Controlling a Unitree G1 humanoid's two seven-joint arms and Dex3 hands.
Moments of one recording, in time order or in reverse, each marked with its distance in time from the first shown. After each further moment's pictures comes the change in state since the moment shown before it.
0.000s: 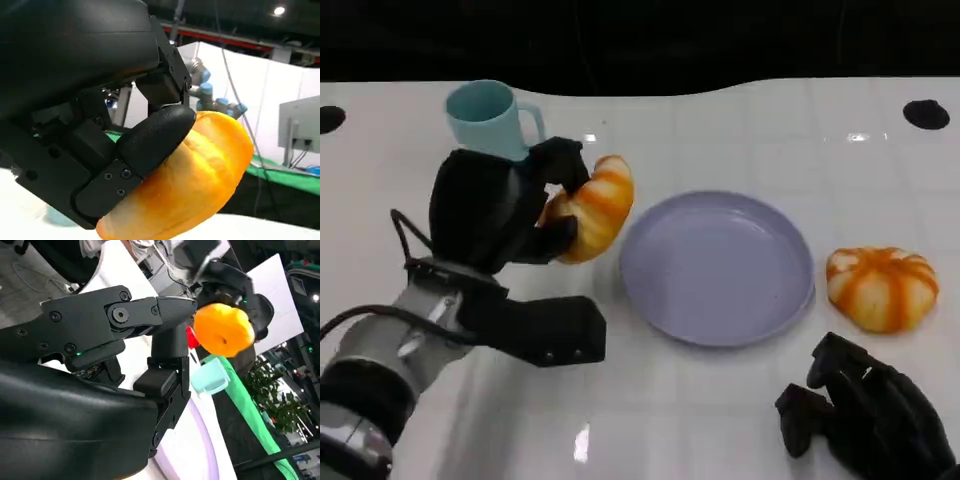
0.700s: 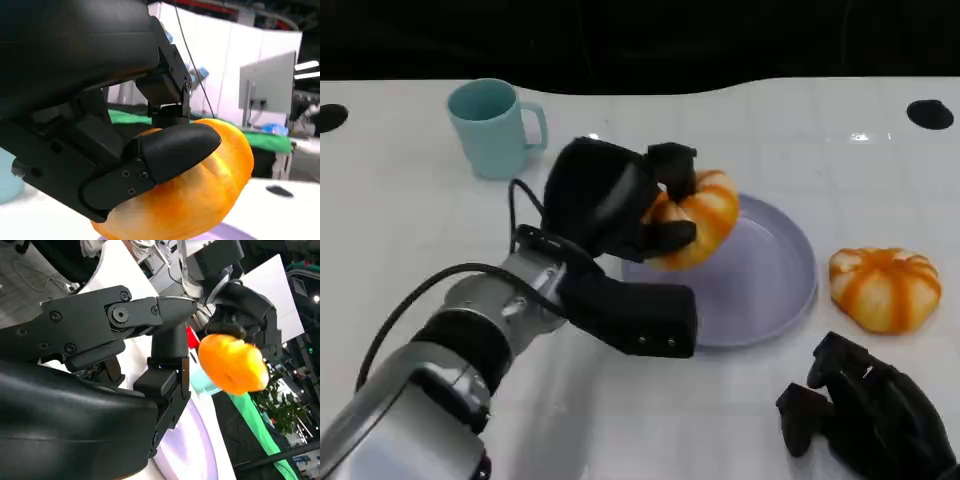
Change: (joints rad) left arm -0.195 -0.214 -0.133 0.256 0.023 0.000 -0.088; right arm 0.003 -0.001 0.002 -0.004 0.000 -0.005 -0.001
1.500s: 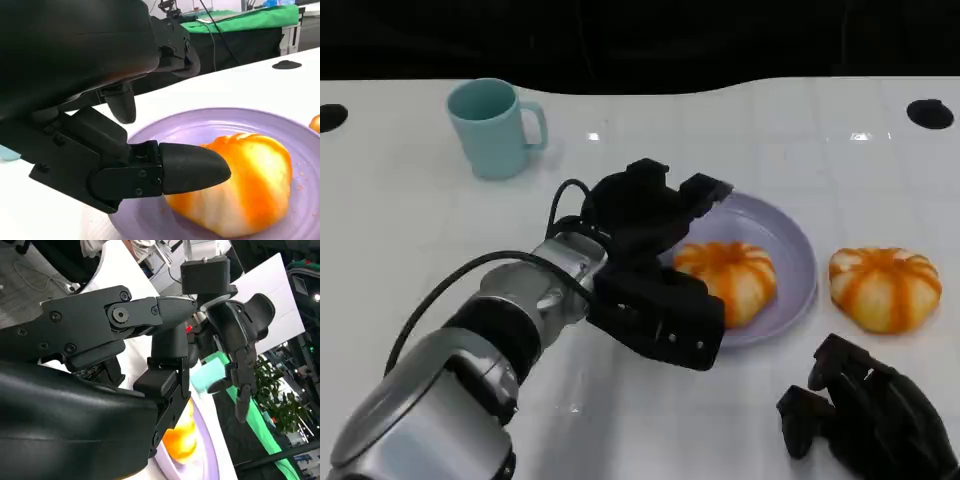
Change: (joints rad) left arm -0.046 -0.038 -0.069 0.006 0.011 0.141 -0.458; right arm 0.015 0.000 0.002 -0.026 0.001 0.016 -0.007
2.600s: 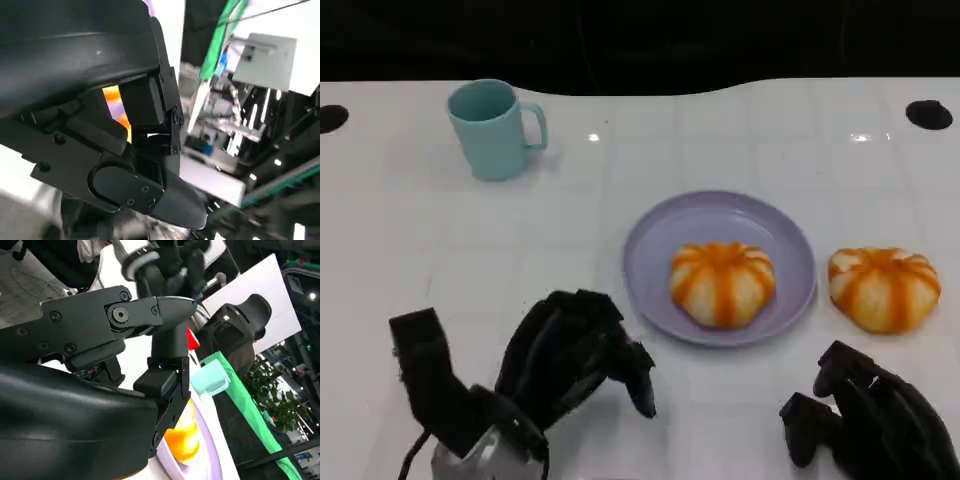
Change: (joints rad) left arm 0.784 -0.110 0.660 -0.699 -1.386 0.213 -1.026; right arm 0.039 0.000 0.000 -0.054 0.021 0.044 -0.002
